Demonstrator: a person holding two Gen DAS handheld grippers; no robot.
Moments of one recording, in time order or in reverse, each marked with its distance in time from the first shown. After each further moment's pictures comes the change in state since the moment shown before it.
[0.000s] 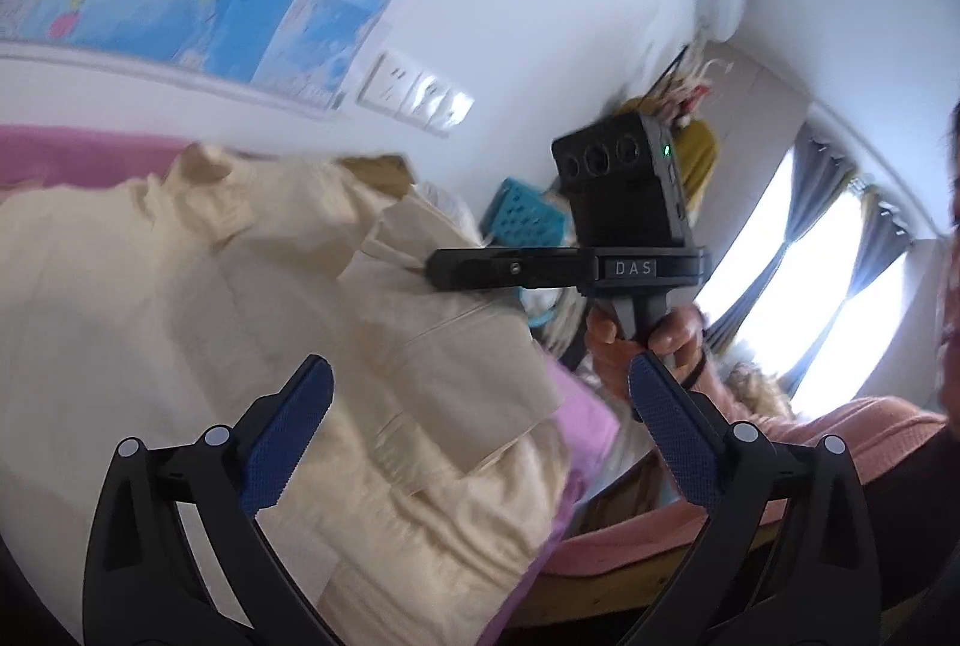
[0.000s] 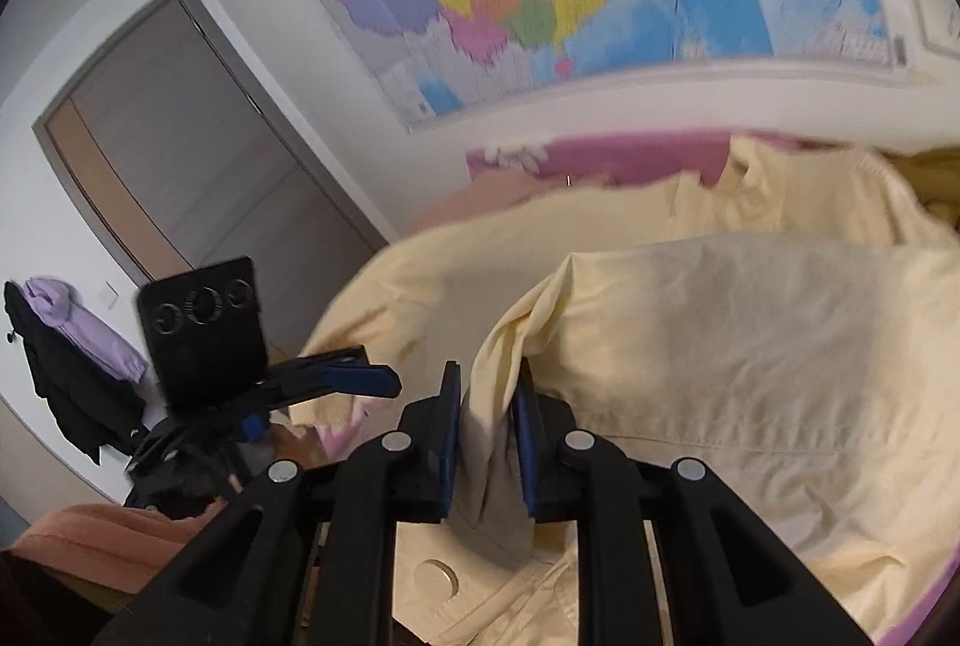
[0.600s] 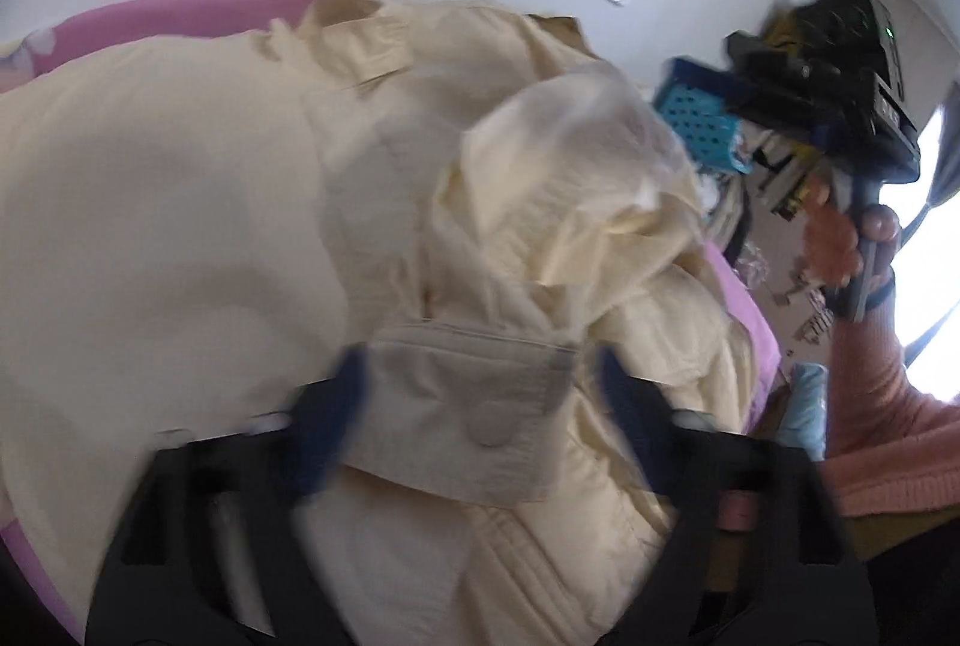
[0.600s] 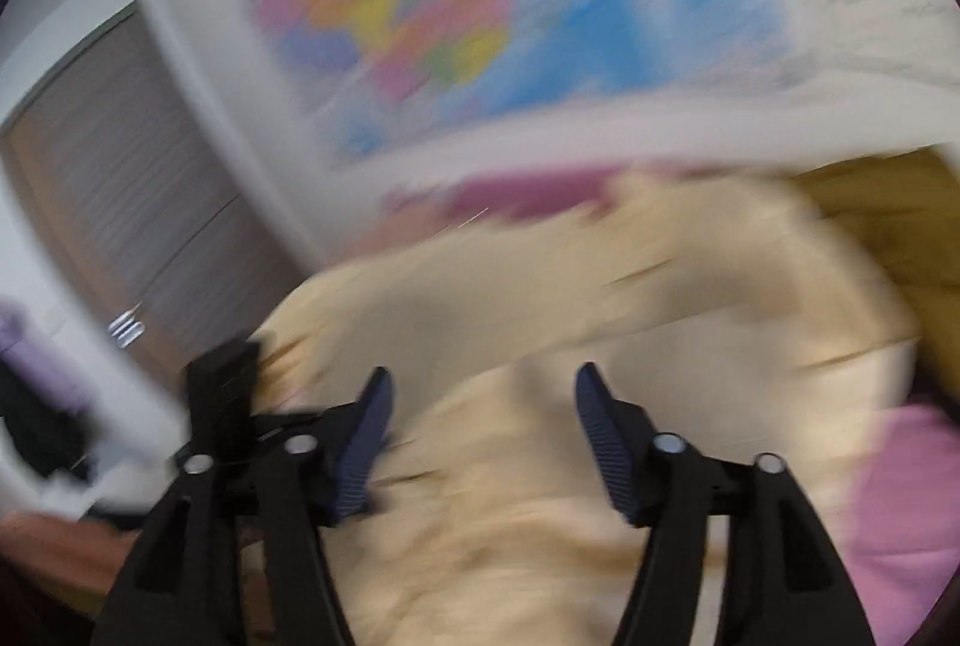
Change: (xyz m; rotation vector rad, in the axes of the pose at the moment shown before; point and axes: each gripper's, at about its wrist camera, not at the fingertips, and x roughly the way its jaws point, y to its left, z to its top) left arm 0.053 0.063 -0.036 -0.107 0.271 0.358; right arm -0.067 -0.050 -0.004 0.038 -0.172 -0.257
